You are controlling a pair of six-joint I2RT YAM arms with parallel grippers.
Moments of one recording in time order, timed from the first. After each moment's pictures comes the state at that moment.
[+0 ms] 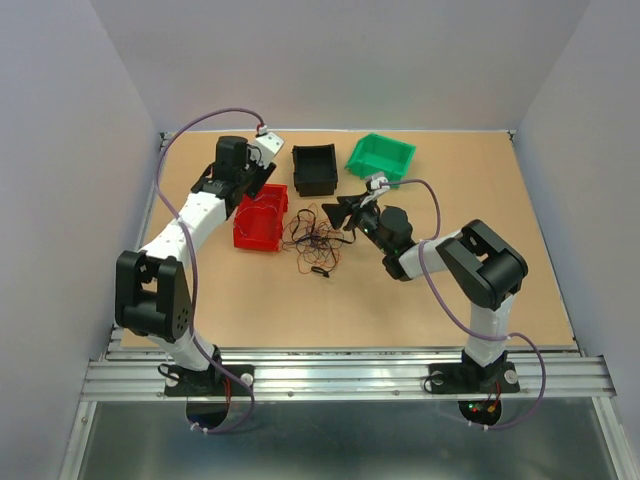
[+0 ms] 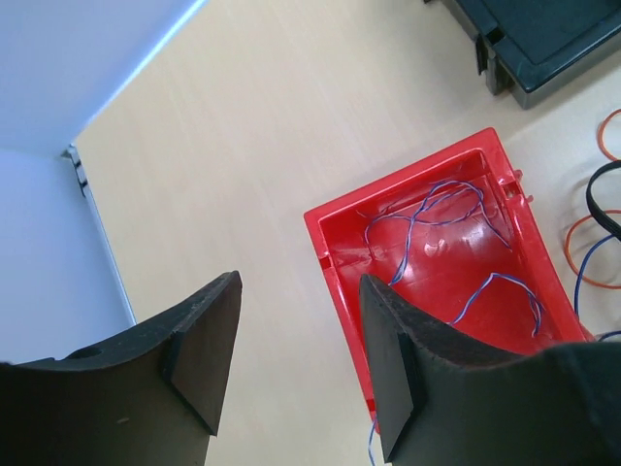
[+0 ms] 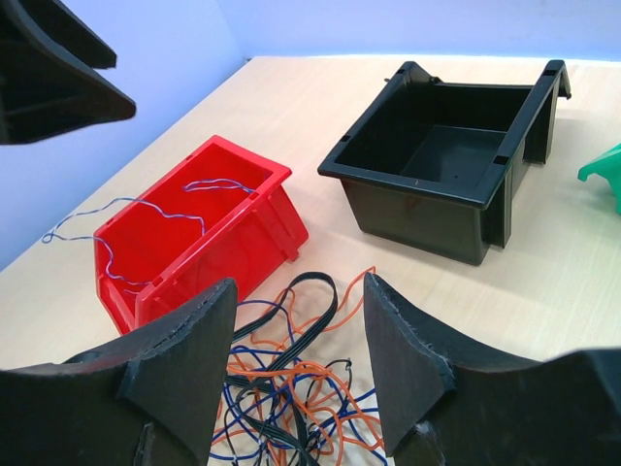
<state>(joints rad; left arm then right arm) -0.26 1.60 1.24 -0.22 -0.09 0.49 0.61 1.91 0.80 1.20 -0.04 0.34</state>
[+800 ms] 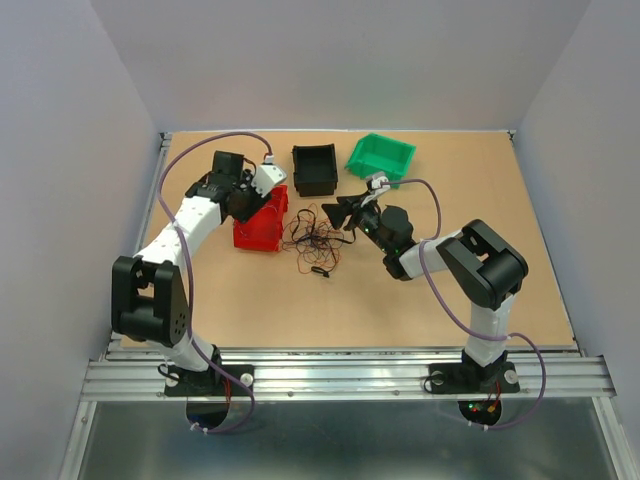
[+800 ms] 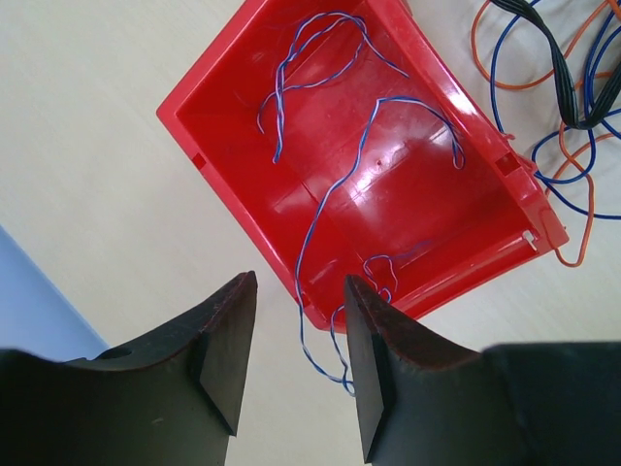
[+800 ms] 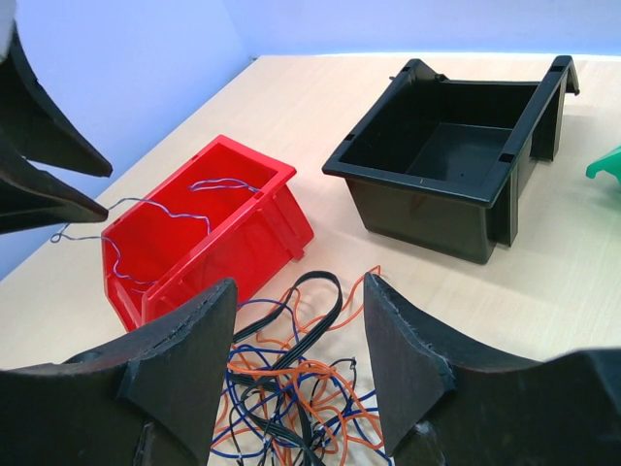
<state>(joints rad) -0.22 1.55 1.20 -0.51 0.08 0.68 0.61 1.91 0.80 1.20 -0.06 0.36</state>
